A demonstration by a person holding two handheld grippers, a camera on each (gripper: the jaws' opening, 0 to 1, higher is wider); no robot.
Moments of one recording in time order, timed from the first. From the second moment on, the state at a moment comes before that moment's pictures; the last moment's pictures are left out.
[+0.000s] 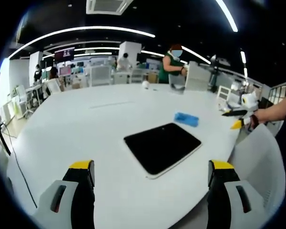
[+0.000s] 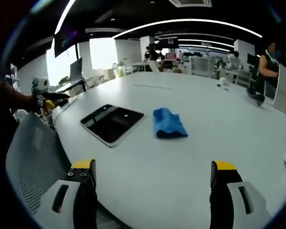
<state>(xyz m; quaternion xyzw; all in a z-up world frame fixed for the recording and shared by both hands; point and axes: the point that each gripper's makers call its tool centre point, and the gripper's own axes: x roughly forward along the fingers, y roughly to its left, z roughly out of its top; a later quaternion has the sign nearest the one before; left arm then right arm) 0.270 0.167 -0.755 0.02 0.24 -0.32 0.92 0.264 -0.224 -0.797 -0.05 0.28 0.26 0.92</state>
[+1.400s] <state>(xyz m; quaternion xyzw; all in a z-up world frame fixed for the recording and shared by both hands) 0.272 0.176 -0.746 0.01 0.22 -0.30 0.93 0.265 -0.219 -0.803 -0.06 0.30 0.26 0.92</state>
